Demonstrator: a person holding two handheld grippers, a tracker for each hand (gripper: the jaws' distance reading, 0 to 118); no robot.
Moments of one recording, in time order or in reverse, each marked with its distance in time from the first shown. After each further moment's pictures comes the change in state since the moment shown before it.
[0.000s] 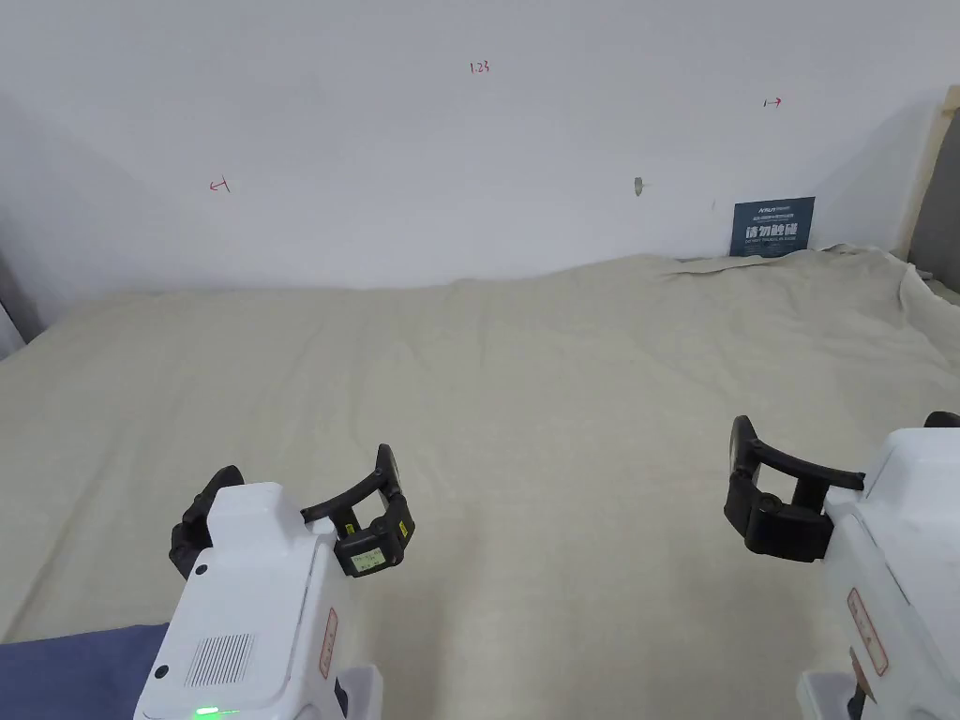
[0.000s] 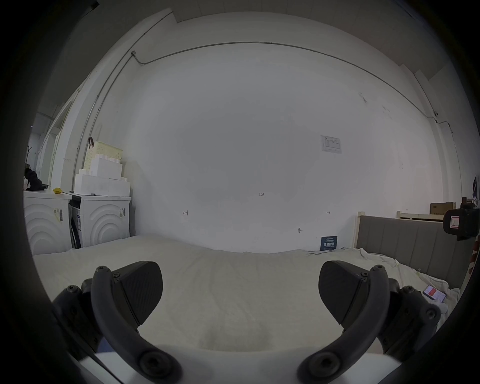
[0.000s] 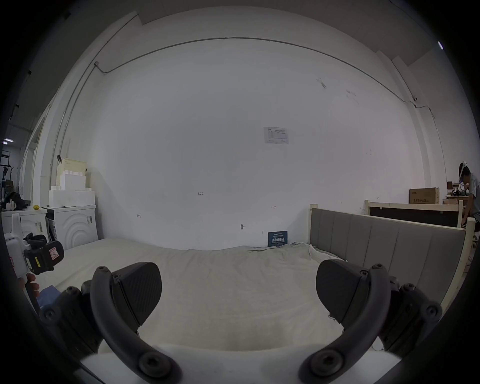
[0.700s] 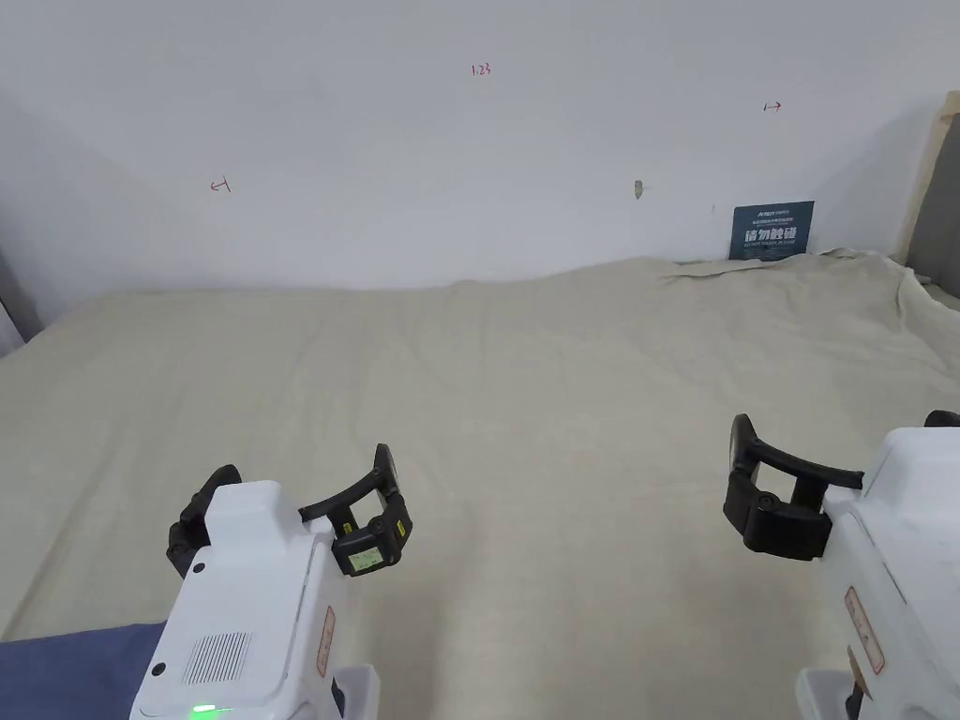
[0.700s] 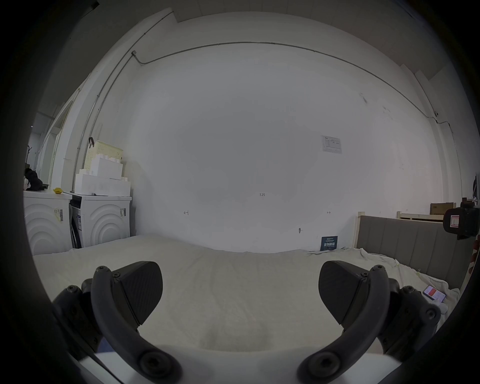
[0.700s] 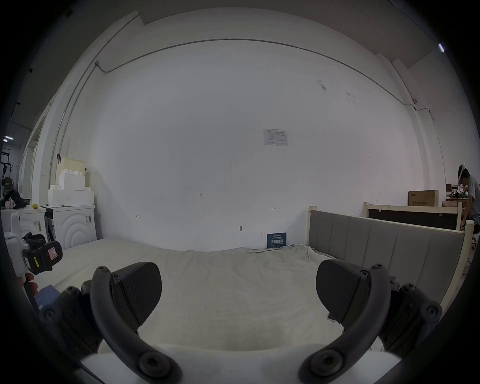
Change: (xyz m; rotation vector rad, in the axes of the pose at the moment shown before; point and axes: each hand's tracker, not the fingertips) left arm -0.002 0.002 0.002 -0.001 0.001 0.001; right arm -0.002 0.002 0.001 0.009 -0.005 0.007
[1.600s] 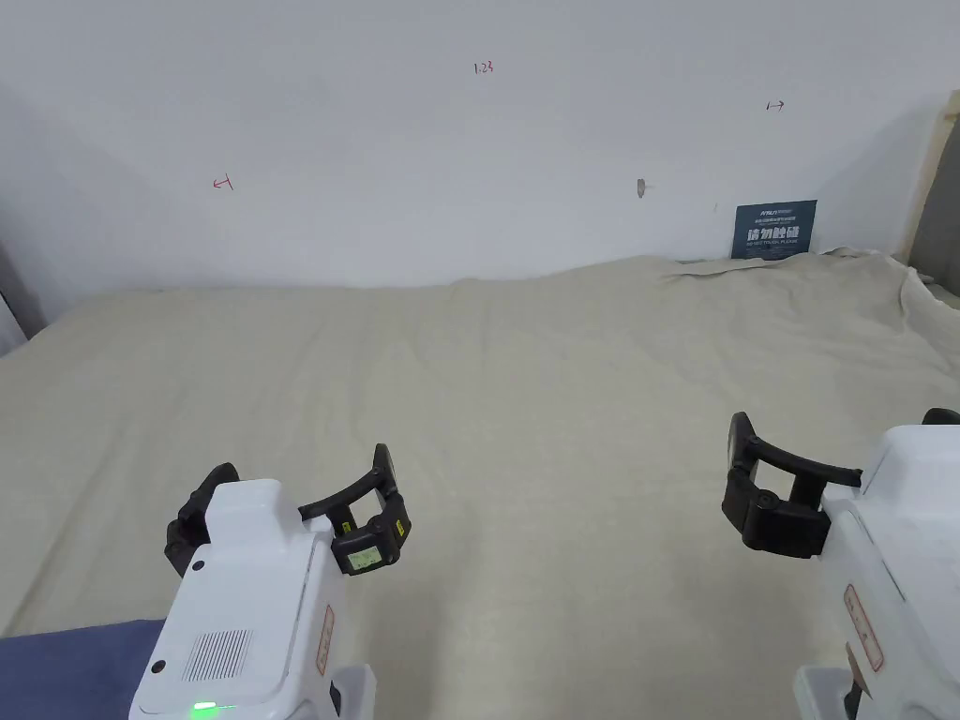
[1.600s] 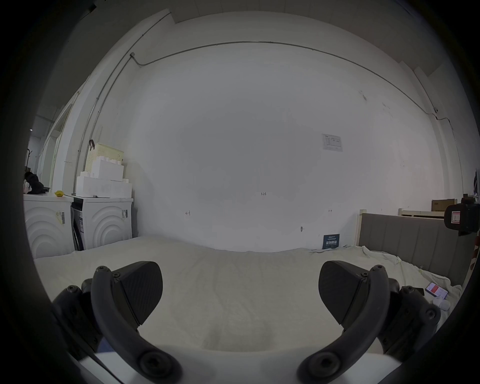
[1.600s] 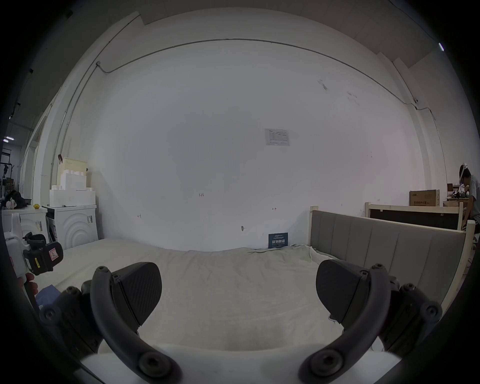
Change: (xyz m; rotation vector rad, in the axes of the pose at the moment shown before) left arm -0.001 -0.001 0.000 -0.003 0.008 -0.017; right arm 0.000 -0.001 -0.001 0.001 0.008 0.000
